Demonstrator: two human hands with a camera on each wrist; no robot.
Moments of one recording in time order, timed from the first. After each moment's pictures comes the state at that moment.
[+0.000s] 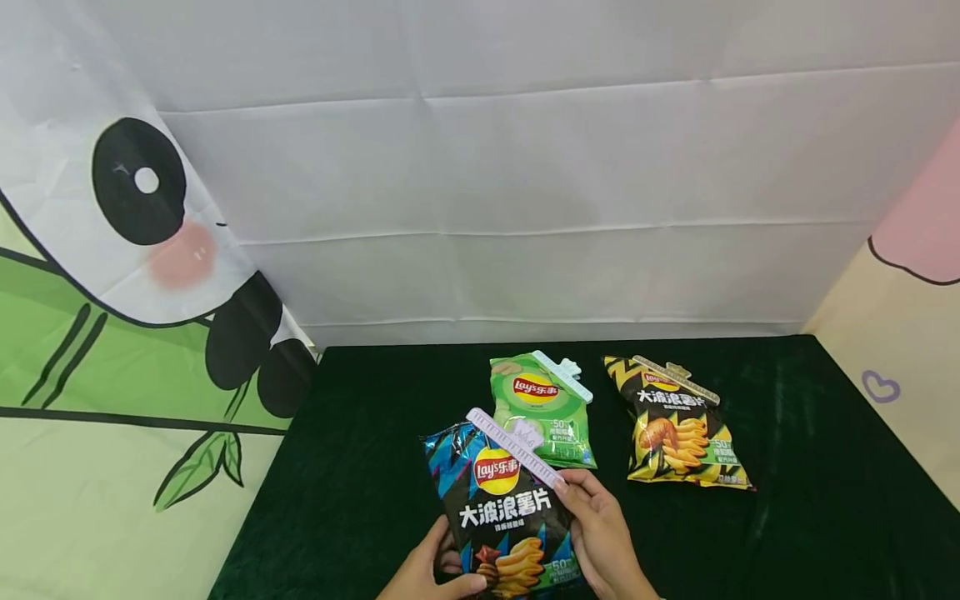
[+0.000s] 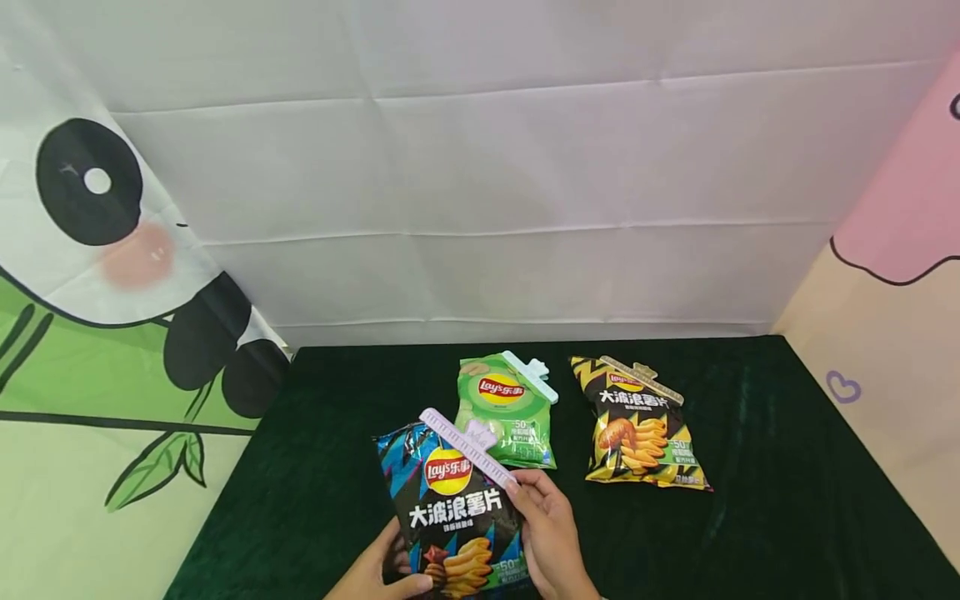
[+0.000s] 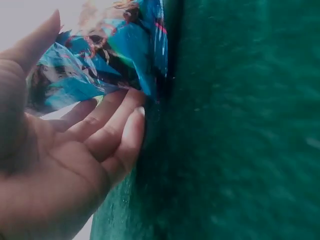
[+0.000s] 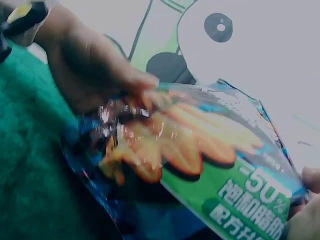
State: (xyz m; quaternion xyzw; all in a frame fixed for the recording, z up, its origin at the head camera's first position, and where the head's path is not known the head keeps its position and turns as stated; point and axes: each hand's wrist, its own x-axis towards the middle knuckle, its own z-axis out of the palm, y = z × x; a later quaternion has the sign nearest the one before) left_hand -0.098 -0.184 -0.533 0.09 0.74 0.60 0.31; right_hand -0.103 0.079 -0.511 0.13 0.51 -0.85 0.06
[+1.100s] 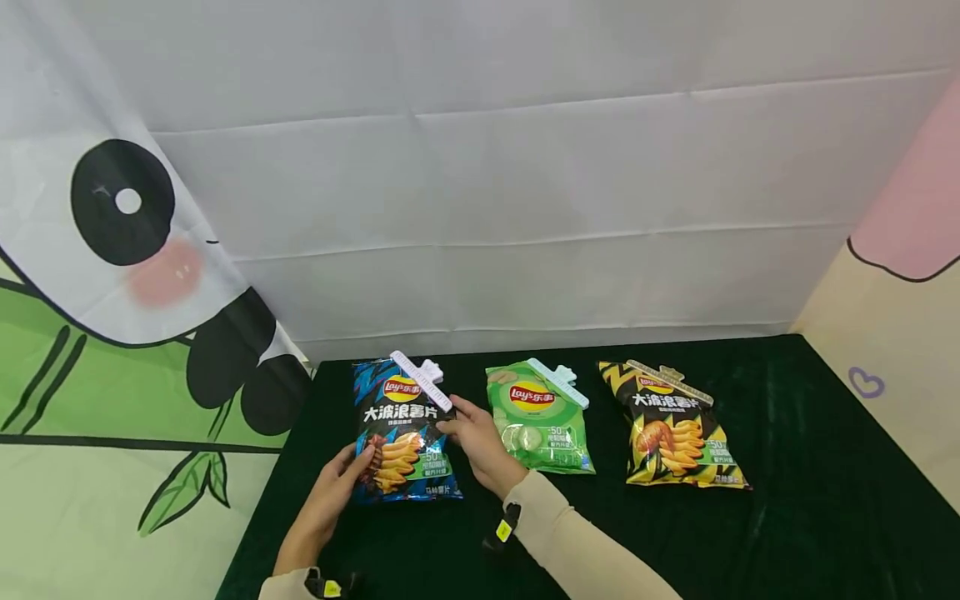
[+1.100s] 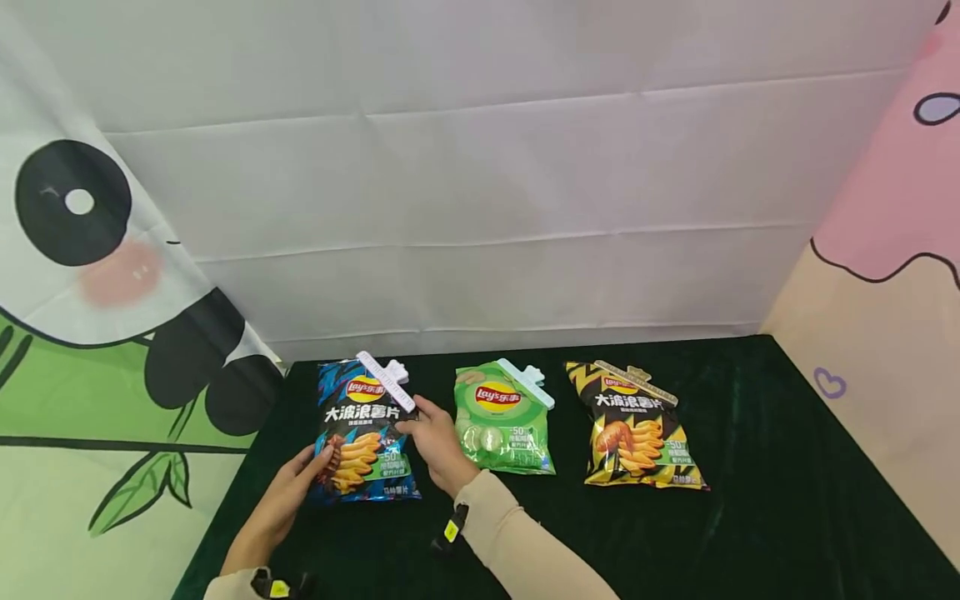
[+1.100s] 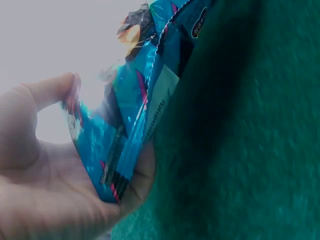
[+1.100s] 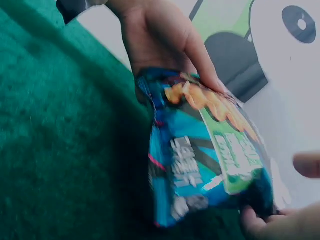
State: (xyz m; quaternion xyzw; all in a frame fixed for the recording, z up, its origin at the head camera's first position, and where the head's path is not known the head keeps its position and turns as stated) left_hand -0.204 -0.278 -0.500 -0.11 0.82 0.54 0.16; right_hand -0.232 -0.038 -0.487 0.03 0.60 -0.78 0.15
